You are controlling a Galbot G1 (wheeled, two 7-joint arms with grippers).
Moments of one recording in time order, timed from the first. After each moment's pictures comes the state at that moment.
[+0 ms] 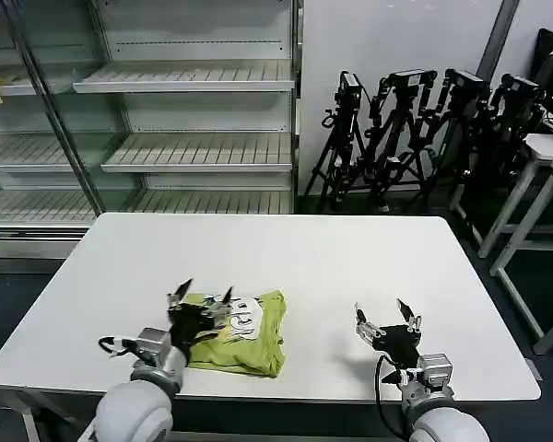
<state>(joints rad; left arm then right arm) 1.24 -1.04 -0.26 -2.16 -0.46 0.48 -0.37 -1.40 1.20 0.41 2.19 0.32 -0.42 0.22</state>
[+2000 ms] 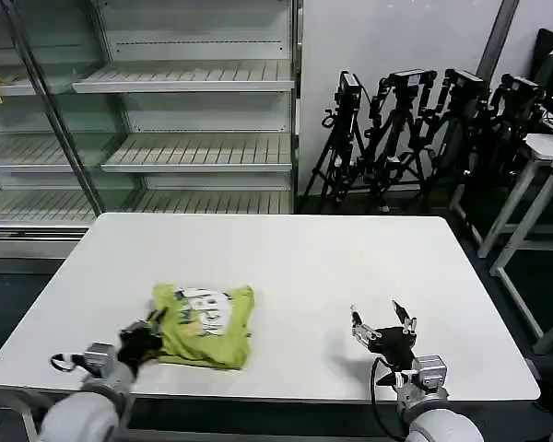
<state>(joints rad) 1.38 -1.00 -0.56 -2.00 -0.48 0.42 -0.12 -1.41 1.20 0.39 2.19 0.31 -0.42 0.23</state>
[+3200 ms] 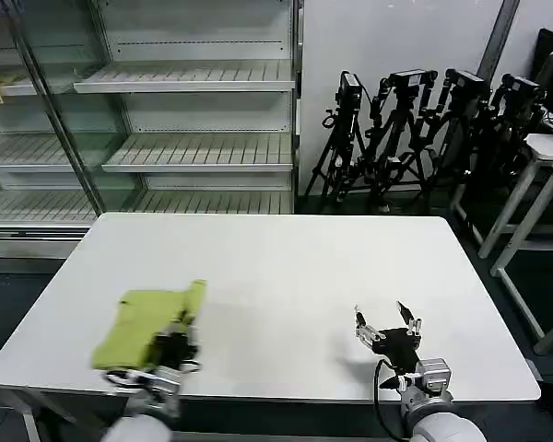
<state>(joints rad) 1.35 -1.11 -0.18 -2.12 0.05 0.47 -0.30 -1.42 1.20 0.41 2.20 0.29 -0.40 0.22</state>
